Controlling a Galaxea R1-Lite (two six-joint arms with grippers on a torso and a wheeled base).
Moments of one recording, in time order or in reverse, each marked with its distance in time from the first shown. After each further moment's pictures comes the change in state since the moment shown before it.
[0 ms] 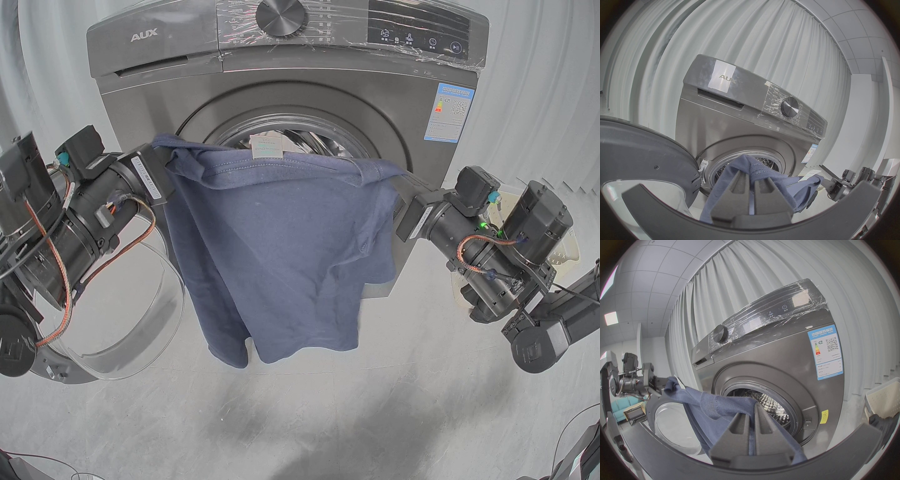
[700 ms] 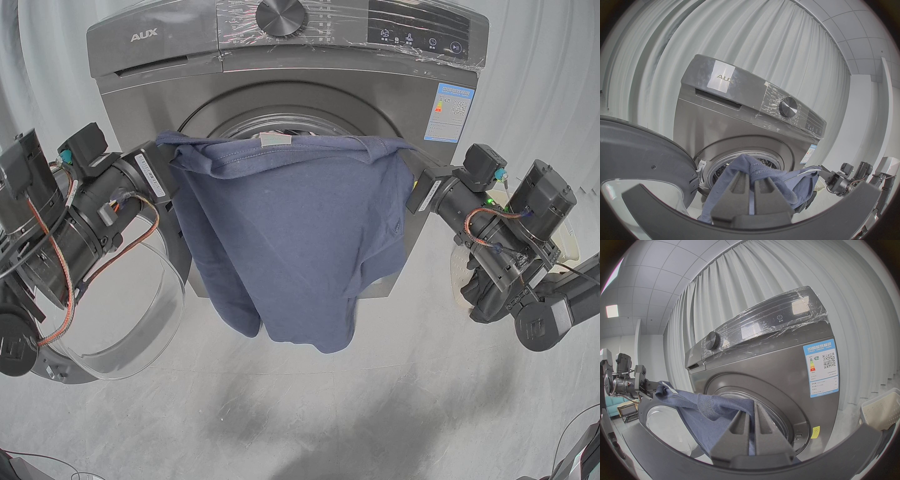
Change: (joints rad) left arm -0.010 0.007 -0.011 -0.001 0.004 0.001; right arm -0.051 -0.003 -0.087 0.040 0.007 -0.029
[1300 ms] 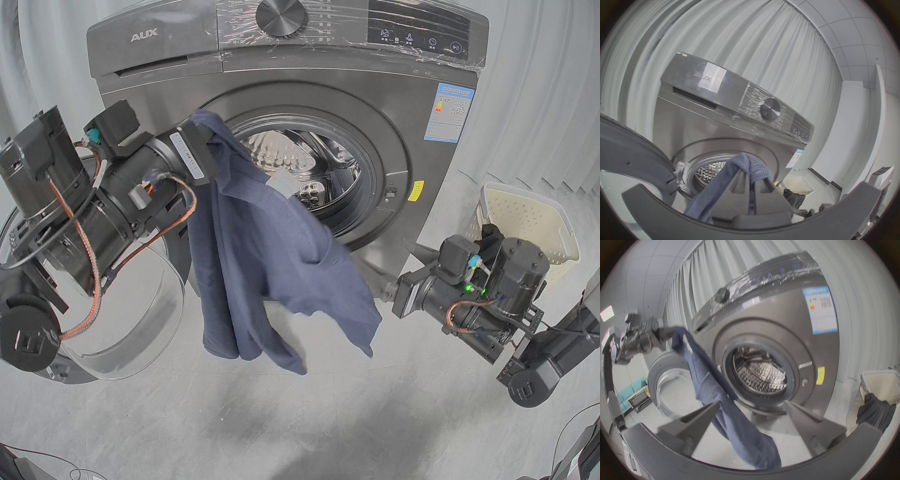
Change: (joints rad) left arm -0.097 0.071 -0.094 -0.030 -0.008 0.001; right arm 0.063 0.040 0.299 -0.015 0.001 0.016
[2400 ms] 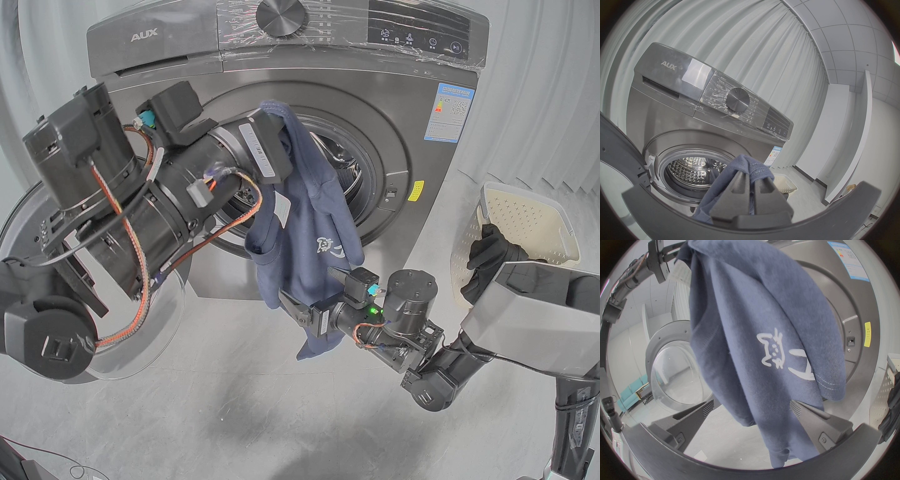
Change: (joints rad) left arm -0.131 0.089 -0.106 -0.001 -0.040 0.011; right arm 0.082 0.432 -0.338 -0.052 0.027 -0.013
